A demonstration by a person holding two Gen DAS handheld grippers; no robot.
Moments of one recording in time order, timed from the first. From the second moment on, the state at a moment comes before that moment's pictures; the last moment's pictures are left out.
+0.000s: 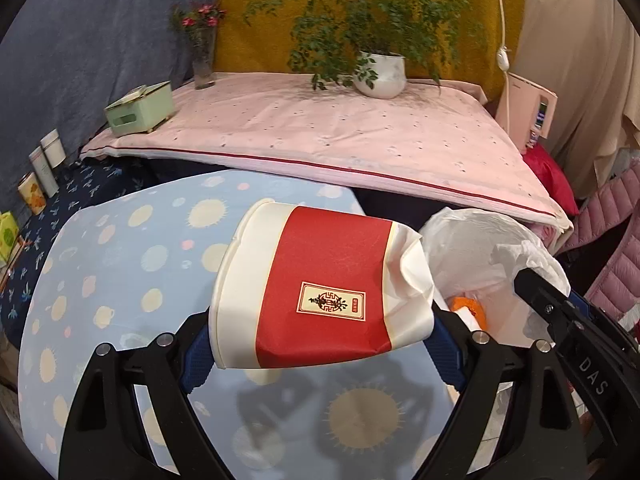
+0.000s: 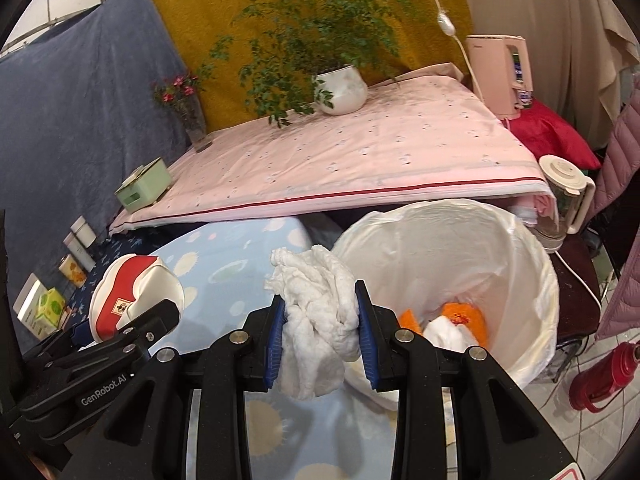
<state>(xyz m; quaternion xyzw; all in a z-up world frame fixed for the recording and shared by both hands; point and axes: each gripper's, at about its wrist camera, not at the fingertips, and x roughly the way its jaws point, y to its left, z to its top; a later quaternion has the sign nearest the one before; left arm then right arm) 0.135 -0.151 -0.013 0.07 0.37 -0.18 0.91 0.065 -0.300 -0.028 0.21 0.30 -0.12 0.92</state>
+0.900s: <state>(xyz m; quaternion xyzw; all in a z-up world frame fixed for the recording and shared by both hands) 0.148 -0.263 -0.037 0.11 0.38 -0.29 0.87 0.051 -0.406 -0.064 0.24 0.32 -0.20 0.90</state>
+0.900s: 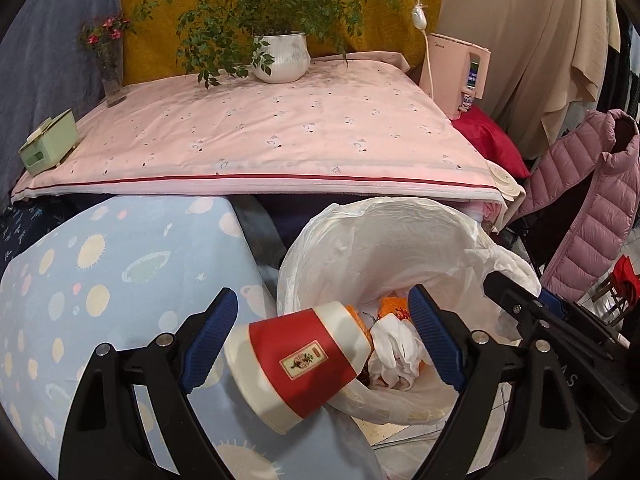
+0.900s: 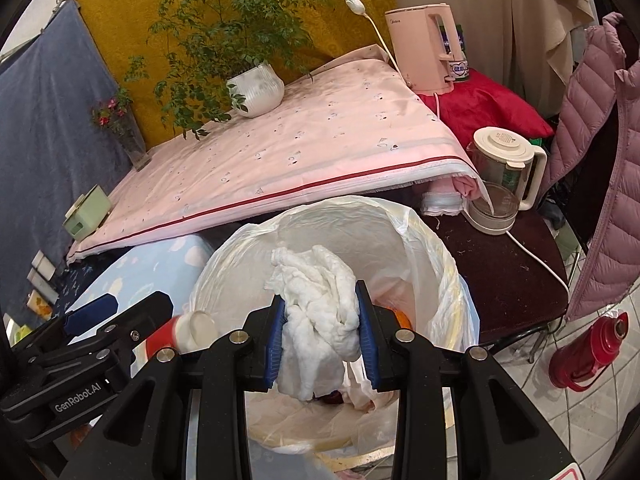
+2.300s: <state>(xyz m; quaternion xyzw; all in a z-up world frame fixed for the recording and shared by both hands) 0.145 -0.262 -0.057 0.05 0.41 -0.31 0.85 0.050 -0.414 -0.089 0.24 0.34 -0.20 0.89</state>
